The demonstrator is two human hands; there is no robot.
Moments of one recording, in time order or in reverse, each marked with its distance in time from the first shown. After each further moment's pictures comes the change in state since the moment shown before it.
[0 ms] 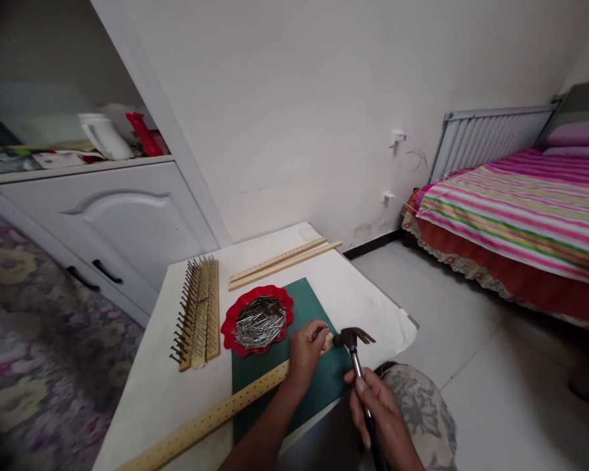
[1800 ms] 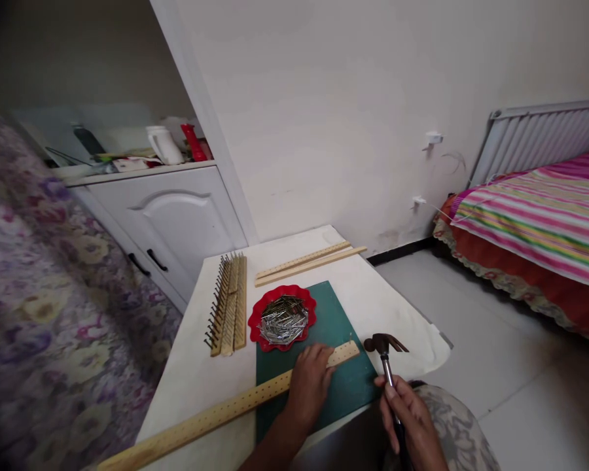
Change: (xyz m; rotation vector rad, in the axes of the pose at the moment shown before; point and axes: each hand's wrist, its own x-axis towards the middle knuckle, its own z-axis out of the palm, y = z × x) left_hand -0.057 0.007 -0.043 0.522 -0.173 0.011; right_hand 0.007 0.008 -0.018 -0.051 0.043 -0.038
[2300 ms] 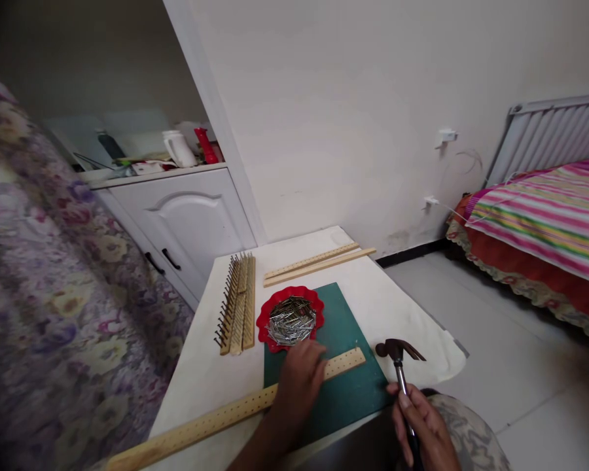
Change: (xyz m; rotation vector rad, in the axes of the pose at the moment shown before) left_hand -0.001 -0.013 -0.039 -0.032 0.150 0.087; right_hand 0.000 0.010 -0.009 0.069 0.005 0.057
